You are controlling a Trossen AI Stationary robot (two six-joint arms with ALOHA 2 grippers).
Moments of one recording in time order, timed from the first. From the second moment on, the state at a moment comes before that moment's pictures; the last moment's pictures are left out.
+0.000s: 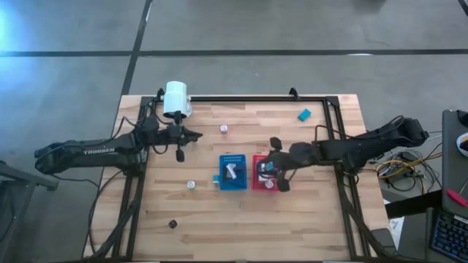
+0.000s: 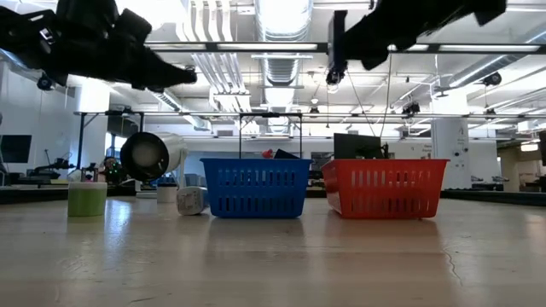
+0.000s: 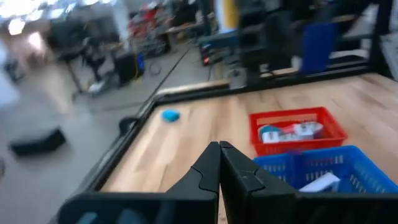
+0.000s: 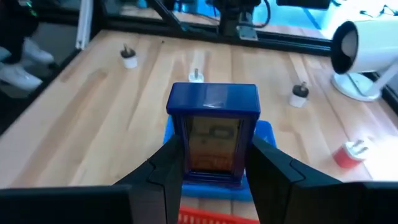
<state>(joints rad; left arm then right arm) 0.38 0.81 0.27 0.41 0.27 0.26 0.16 1.24 0.73 0.08 0.08 -0.01</state>
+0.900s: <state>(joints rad) -0.17 1.10 0.54 0.52 -0.17 1.22 0.02 1.34 0.88 0.21 -0.34 0.10</state>
